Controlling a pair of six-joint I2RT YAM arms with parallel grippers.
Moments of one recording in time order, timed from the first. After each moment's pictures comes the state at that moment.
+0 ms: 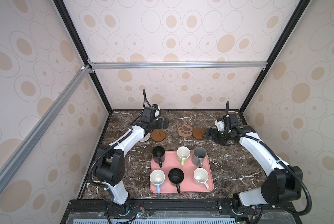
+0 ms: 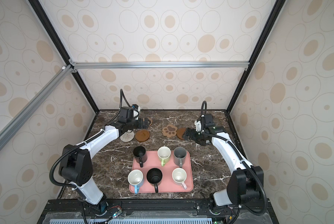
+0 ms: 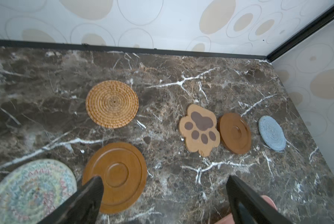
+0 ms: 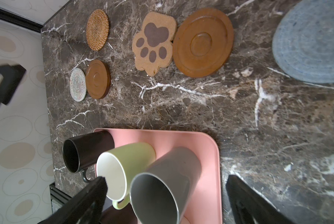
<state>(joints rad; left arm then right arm) -0.34 1.67 1.26 -0.26 0.17 -0.33 0.19 1.49 1.27 -0.81 -0.38 0.44</state>
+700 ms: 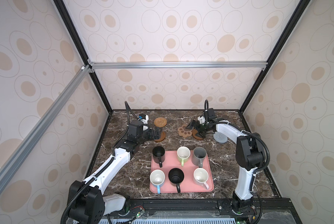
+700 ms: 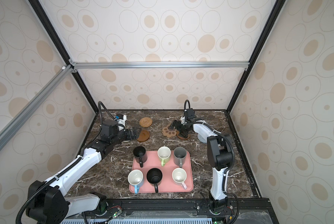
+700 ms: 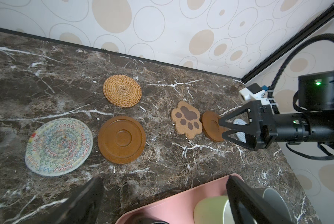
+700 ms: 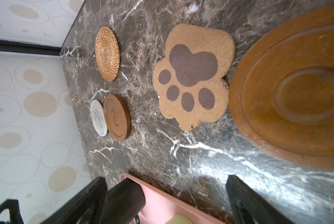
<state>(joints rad) -0.32 1.23 0.90 -0.17 0.15 -0.43 0.27 2.01 1.53 -0.52 -0.52 0.73</state>
